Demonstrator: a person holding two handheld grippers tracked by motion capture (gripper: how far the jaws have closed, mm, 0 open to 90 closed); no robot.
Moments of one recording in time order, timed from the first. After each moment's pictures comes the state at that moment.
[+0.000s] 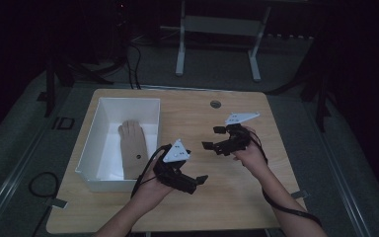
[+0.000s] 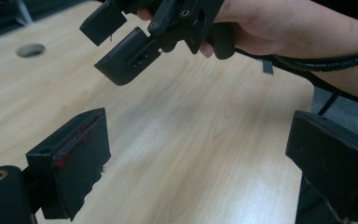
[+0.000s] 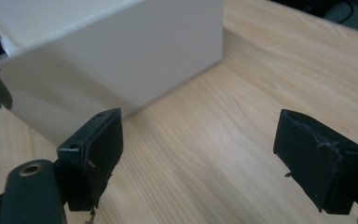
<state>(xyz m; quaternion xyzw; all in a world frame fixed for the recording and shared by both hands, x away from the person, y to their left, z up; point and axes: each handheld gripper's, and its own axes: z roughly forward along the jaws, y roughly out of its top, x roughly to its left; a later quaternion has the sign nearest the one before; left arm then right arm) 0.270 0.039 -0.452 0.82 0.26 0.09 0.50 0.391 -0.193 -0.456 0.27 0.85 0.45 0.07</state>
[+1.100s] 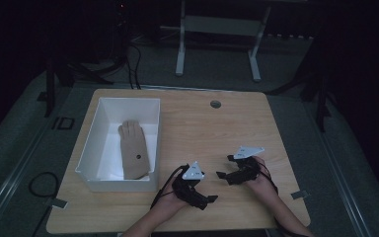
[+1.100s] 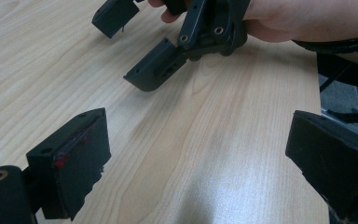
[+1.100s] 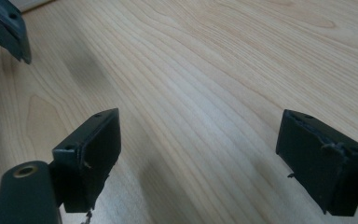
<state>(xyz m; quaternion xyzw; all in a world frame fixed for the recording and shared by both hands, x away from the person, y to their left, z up) 0.277 -0.004 -0.554 0.84 0.23 0.03 0.49 0.353 -0.248 -0.558 0.28 0.87 0.39 0.10</state>
